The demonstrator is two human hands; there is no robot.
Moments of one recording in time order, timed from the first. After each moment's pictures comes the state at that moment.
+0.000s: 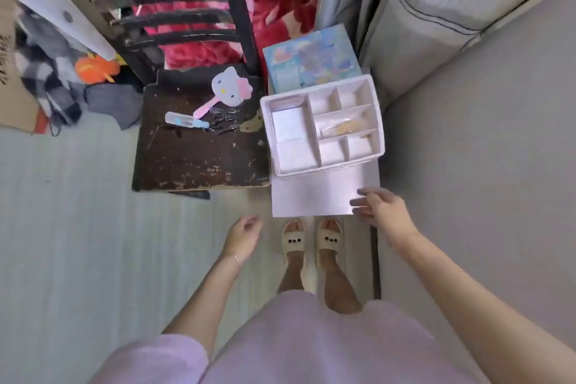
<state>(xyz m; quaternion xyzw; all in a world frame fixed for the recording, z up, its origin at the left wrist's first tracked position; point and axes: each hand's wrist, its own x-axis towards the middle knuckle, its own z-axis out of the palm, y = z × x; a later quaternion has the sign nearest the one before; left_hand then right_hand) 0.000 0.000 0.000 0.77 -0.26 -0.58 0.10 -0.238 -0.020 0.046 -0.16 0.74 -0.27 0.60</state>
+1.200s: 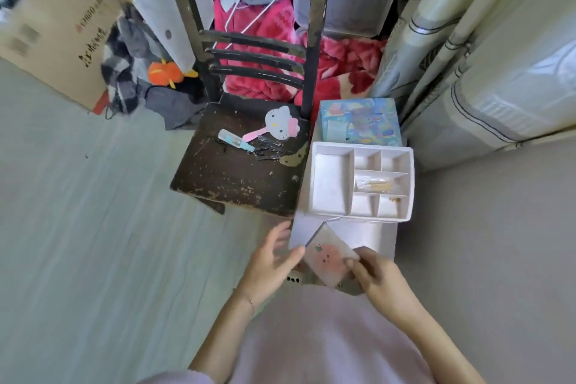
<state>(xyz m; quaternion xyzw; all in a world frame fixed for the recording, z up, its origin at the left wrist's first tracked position) -0.002 0.006 0.078 0.66 -0.38 -0.60 0.24 -0.205 -0.012 0.101 -0.54 0.62 -0.11 0.56</state>
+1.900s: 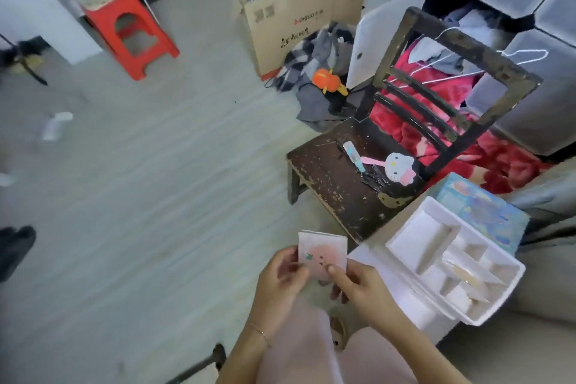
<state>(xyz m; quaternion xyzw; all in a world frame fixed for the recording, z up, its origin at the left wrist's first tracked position) -0.020 0.132 0.137 0.76 -0.07 -0.37 0.54 -0.119 0.010 0.129 -0.70 0.37 0.05 0.61</state>
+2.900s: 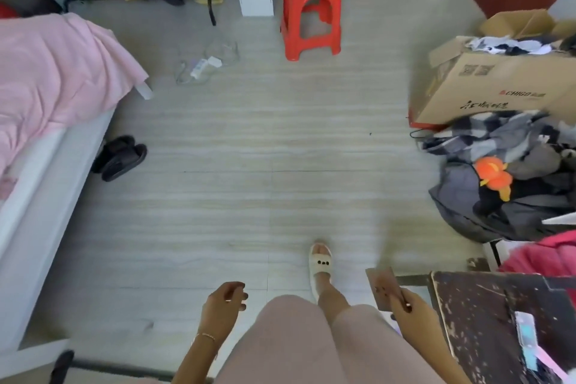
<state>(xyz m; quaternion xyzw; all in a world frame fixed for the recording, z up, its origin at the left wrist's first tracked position) 0.284 0.372 0.074 0.79 0.30 -0.26 0.48 0.248 0.060 0.074 -0.83 0.33 0.23 0.38</state>
